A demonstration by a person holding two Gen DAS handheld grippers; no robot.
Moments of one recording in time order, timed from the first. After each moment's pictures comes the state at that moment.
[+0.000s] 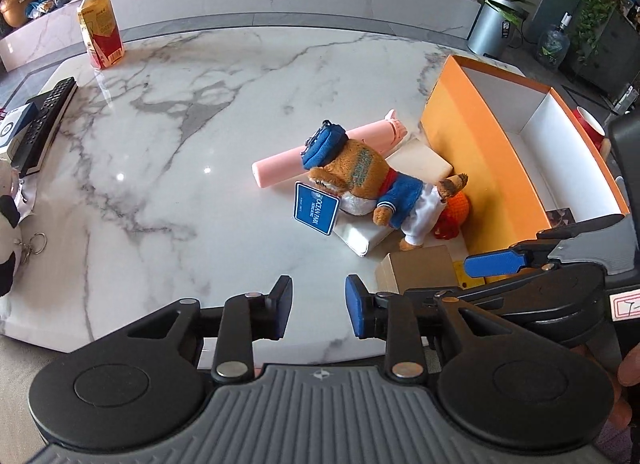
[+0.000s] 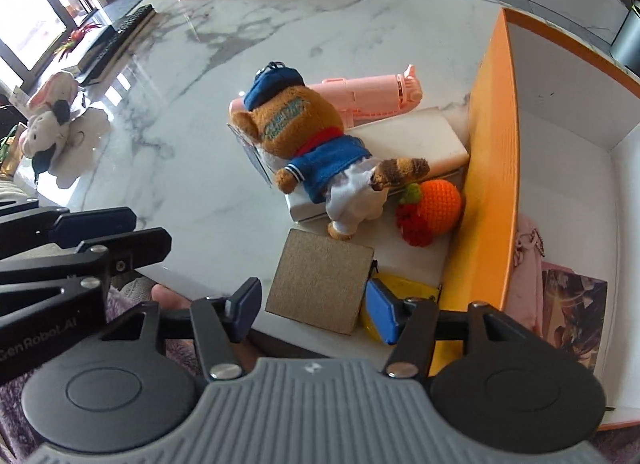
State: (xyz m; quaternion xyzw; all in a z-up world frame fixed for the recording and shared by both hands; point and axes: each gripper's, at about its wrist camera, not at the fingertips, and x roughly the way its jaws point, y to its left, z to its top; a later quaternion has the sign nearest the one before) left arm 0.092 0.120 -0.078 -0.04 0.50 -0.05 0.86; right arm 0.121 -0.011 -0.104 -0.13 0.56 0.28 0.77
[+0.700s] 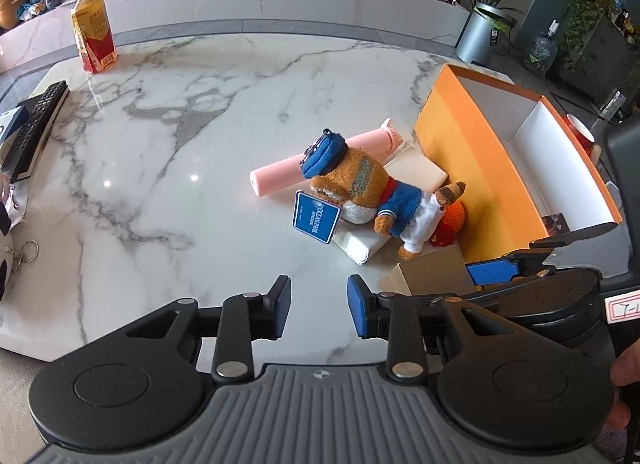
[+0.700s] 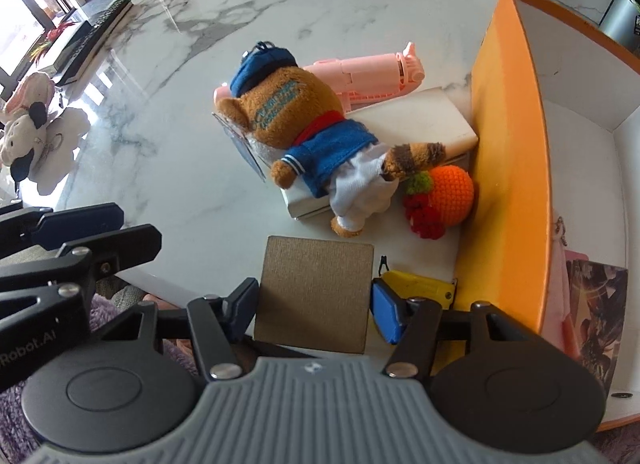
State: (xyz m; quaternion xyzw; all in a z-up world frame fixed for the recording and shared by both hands) left arm 0.091 0.130 -0.075 -0.05 0.48 -0.07 0.87; right arm 0.117 -0.005 -0.104 -0.12 0.56 0.27 0.77
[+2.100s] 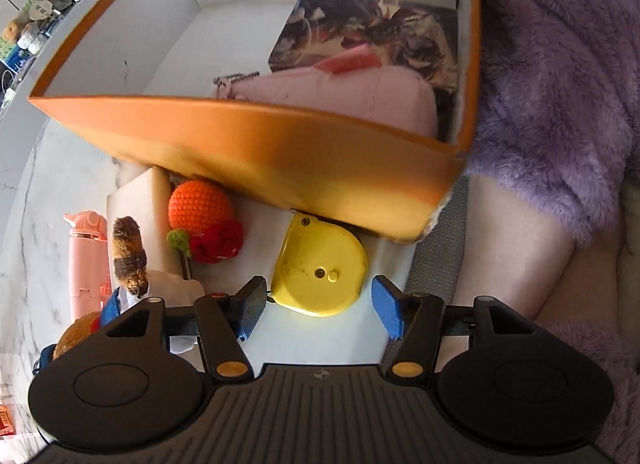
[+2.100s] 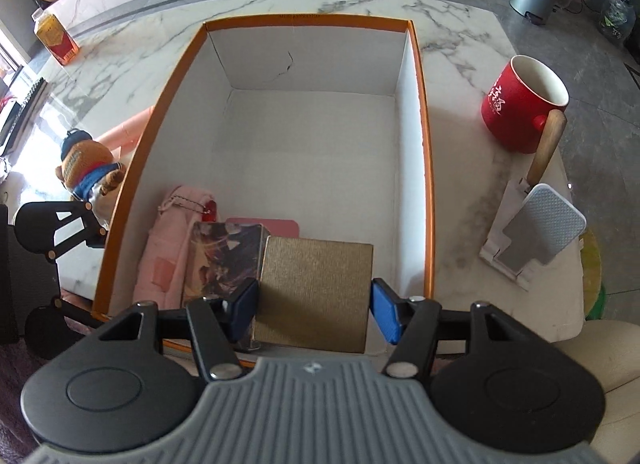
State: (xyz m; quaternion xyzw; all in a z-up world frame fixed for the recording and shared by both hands) left arm 0.121 -0.050 -0.176 0.40 0.46 -0.39 0.69; right arm 0.183 -0.225 -0.058 -0.10 0.57 0.18 0.80
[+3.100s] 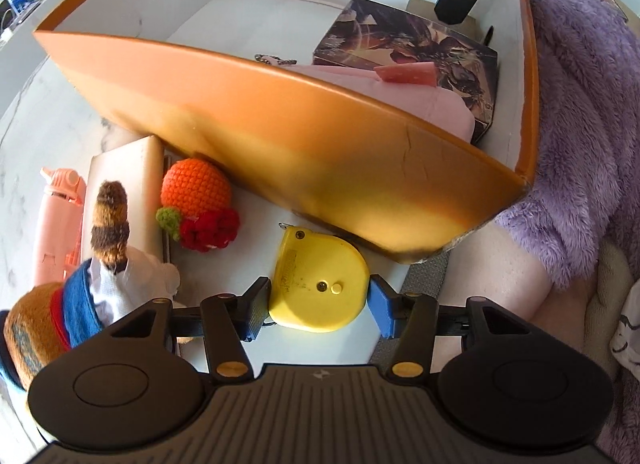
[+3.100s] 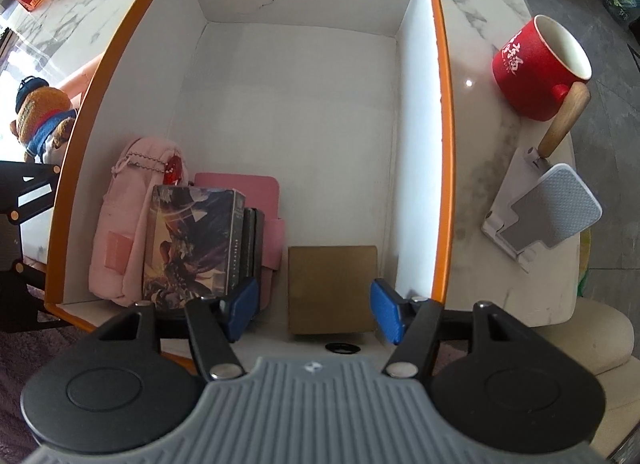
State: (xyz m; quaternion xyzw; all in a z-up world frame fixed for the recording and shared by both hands) left arm 0.112 -0.008 -0.191 0.30 0.51 -0.40 0.71; right arm 0.202 -0.213 -0.083 -0.14 0.63 0.15 0.75
